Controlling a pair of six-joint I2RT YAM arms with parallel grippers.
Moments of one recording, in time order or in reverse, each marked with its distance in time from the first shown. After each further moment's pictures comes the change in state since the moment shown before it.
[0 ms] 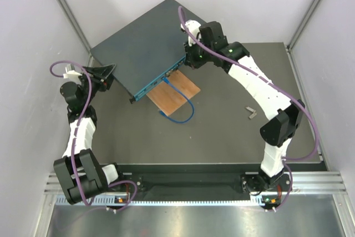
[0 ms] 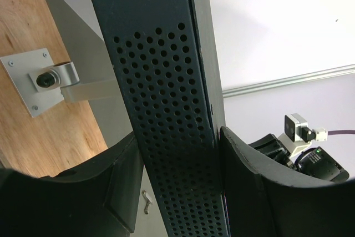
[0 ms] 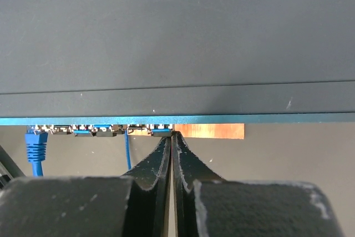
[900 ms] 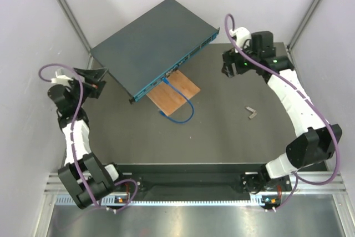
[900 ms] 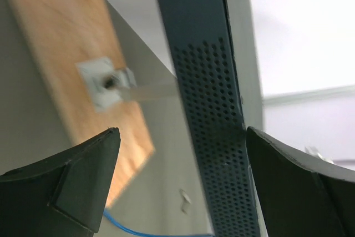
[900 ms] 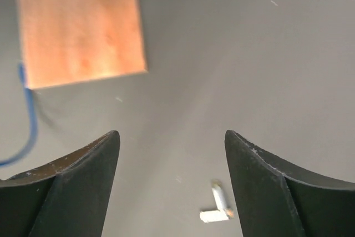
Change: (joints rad) left arm 0.151 -0.044 0.033 -0.220 0.084 0.187; right arm -0.340 -0.347 -0.475 0.082 -0.072 -0.185
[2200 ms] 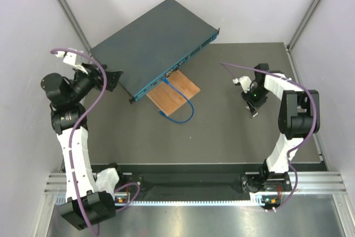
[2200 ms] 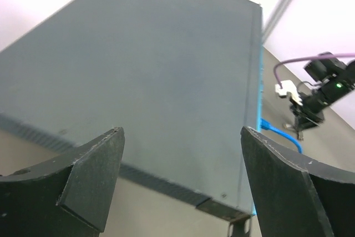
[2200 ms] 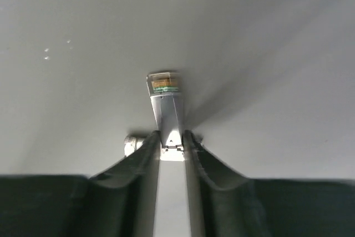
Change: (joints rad) left arm -0.149 -0.217 0.321 -0.418 0.106 0.867; right arm -0.273 0.336 -0.308 -0.169 0.121 -0.518
